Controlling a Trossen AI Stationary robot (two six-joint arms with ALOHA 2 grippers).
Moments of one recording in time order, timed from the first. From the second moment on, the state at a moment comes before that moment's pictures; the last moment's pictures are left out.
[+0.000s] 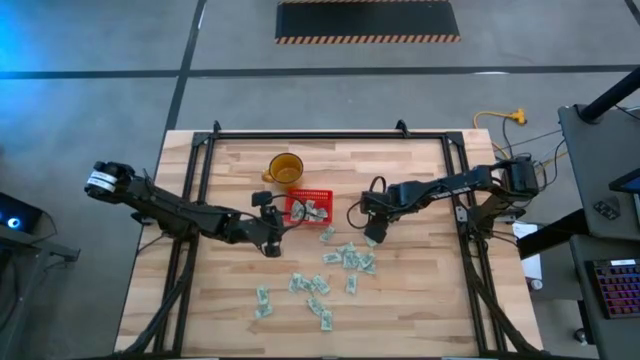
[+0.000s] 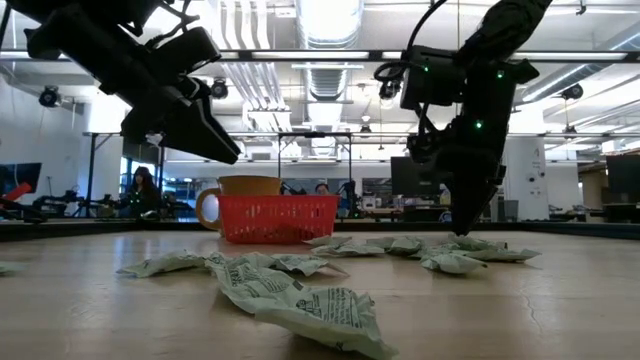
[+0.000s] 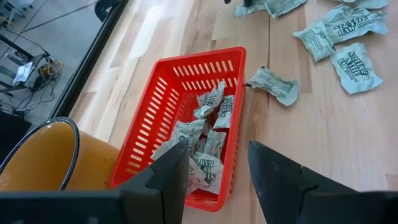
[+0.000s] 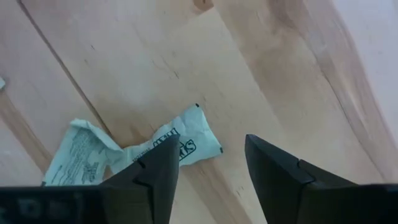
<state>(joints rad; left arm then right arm) -0.25 1.27 0.58 0.00 -0.59 0.00 -0.08 1.64 0.85 -0.57 0.12 0.47</state>
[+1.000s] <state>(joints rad) -0.25 1.27 0.58 -0.02 -0.59 0.00 -0.09 1.63 0.86 -0.54 0.27 0.17</state>
